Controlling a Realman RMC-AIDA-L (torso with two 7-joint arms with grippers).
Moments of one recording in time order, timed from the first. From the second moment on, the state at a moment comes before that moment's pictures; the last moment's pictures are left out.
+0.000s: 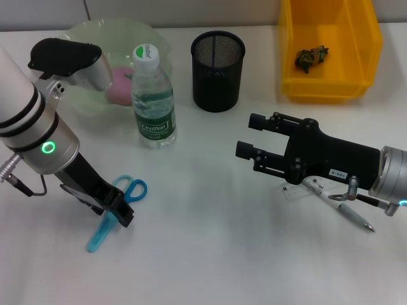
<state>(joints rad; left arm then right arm) -0.70 -2.07 1.36 1.07 2.64 1.66 -2.80 0.50 2.09 -0.87 -0.28 -1.58 -1.54 0.97</state>
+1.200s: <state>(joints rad) -0.72 -2.08 1.38 1.06 2.66 1.65 -2.81 0.51 2.09 -0.87 -0.27 -1.58 -1.53 0.97</state>
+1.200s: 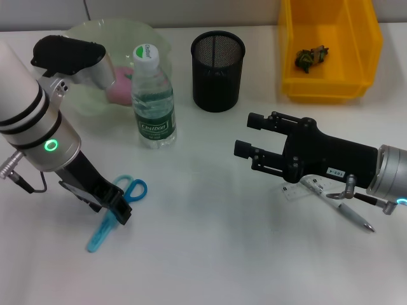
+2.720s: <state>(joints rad) -0.73 -2.08 1.40 1.04 2.66 1.65 -2.81 0.51 2.09 -0.87 -0.27 -1.58 -1.54 0.96</state>
